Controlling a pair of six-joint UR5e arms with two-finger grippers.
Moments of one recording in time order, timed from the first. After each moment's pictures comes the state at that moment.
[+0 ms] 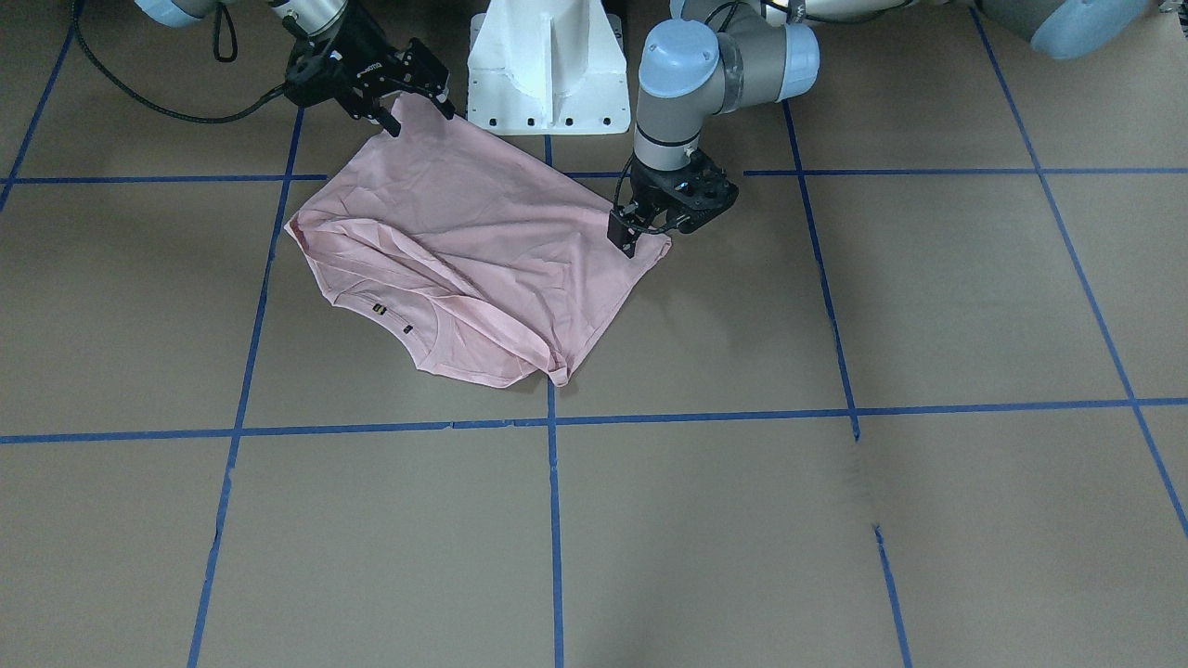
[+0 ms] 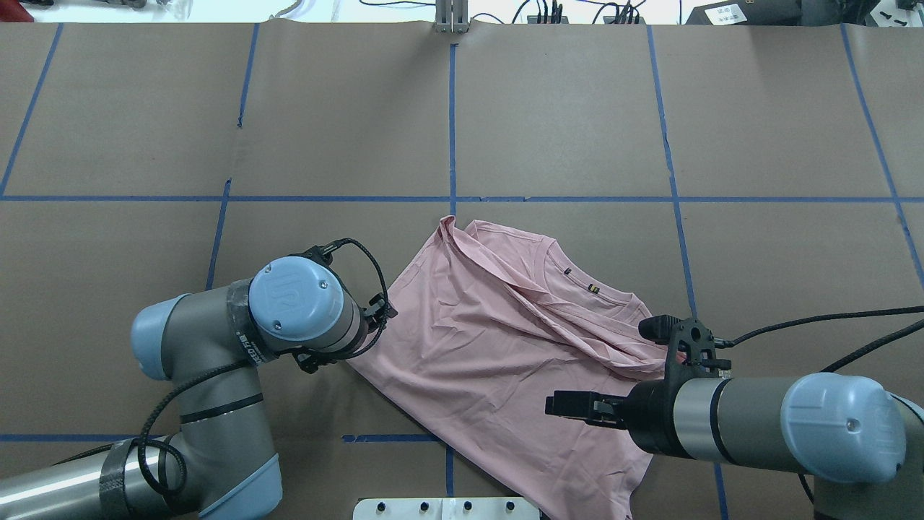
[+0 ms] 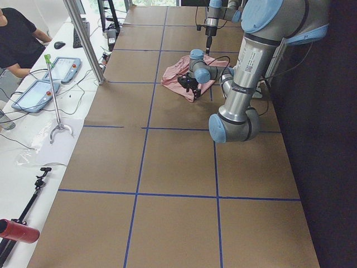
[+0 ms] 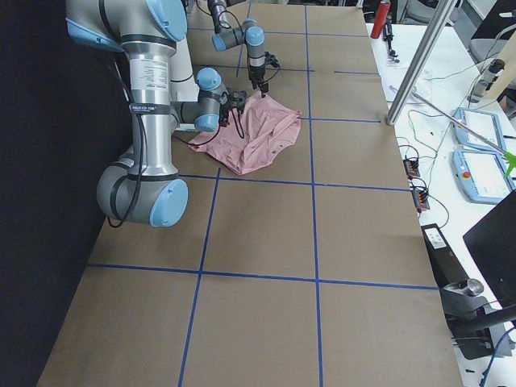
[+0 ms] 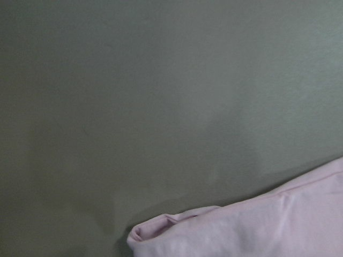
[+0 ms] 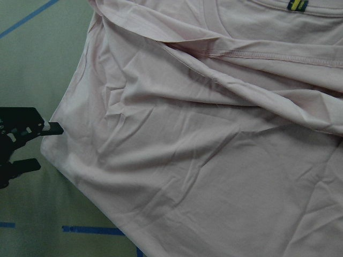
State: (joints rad) left arm -0.37 -2.08 -1.77 -1.62 -1.75 -1.93; right arm 0.23 -1.55 2.18 -0.93 1.67 1.64
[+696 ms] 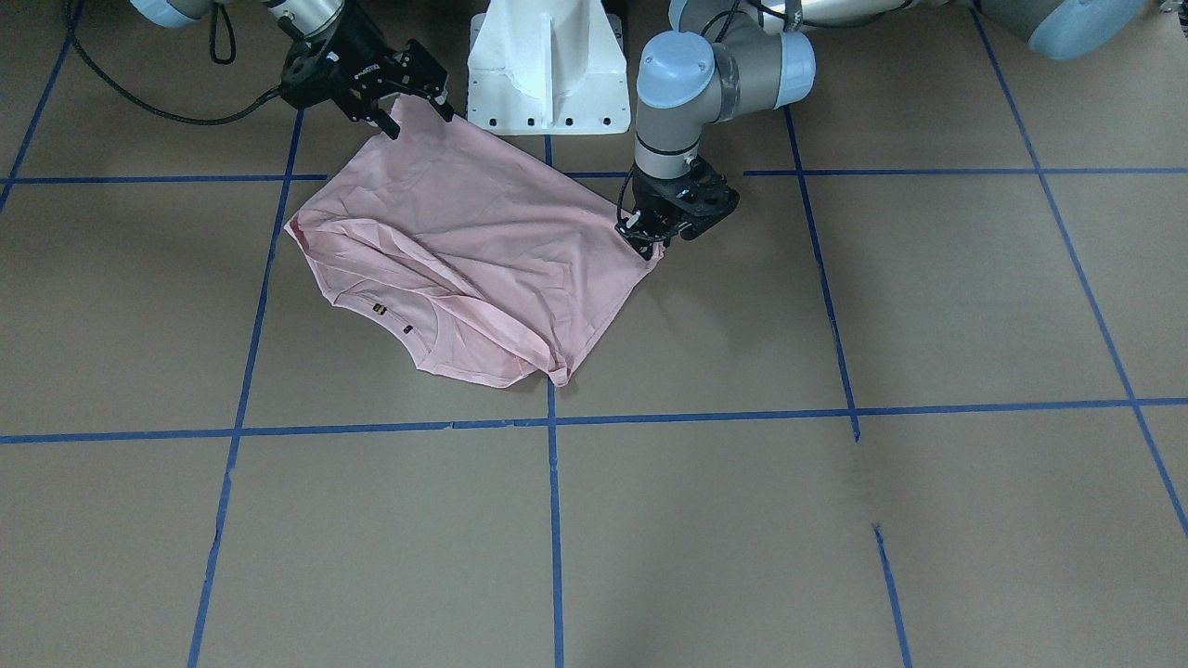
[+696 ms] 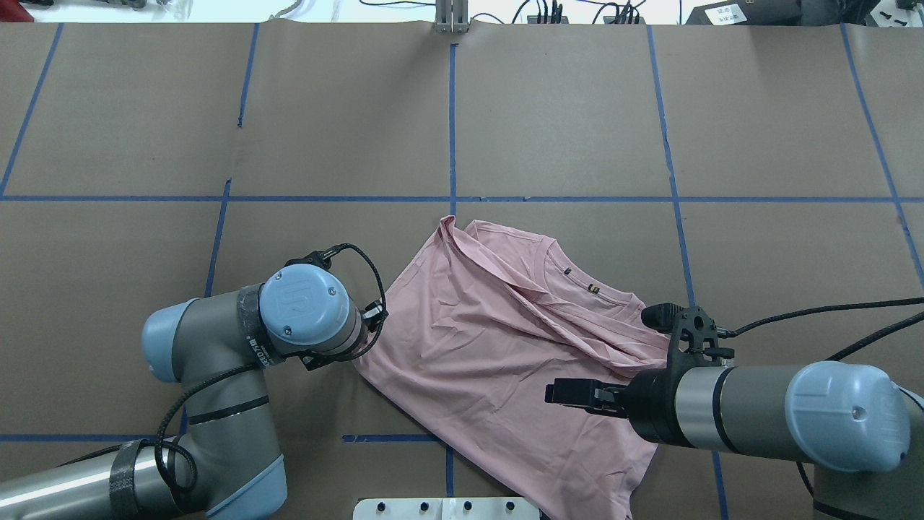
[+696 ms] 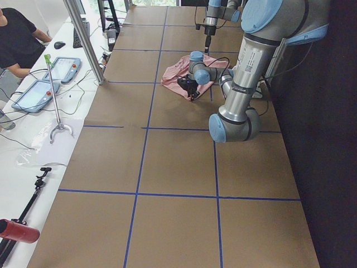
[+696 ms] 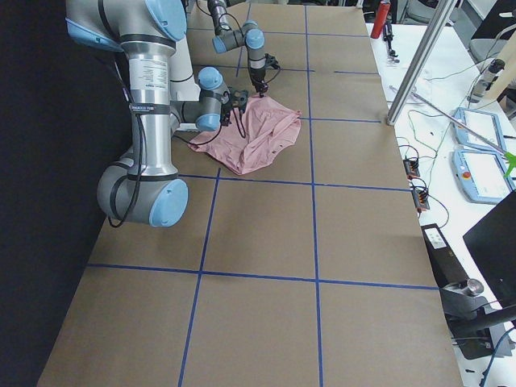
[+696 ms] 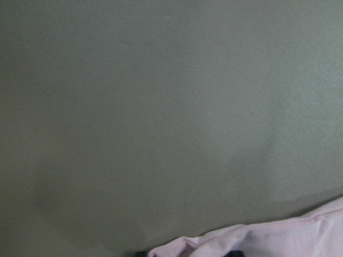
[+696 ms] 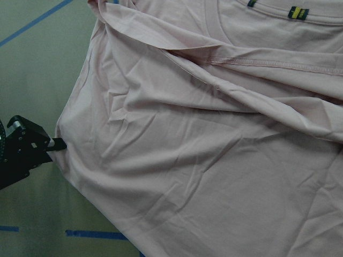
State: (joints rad) left arm -0.37 -2.09 -1.76 -1.62 -1.74 -1.93; right arm 0.25 -1.55 2.19 -0.93 1.67 1.64
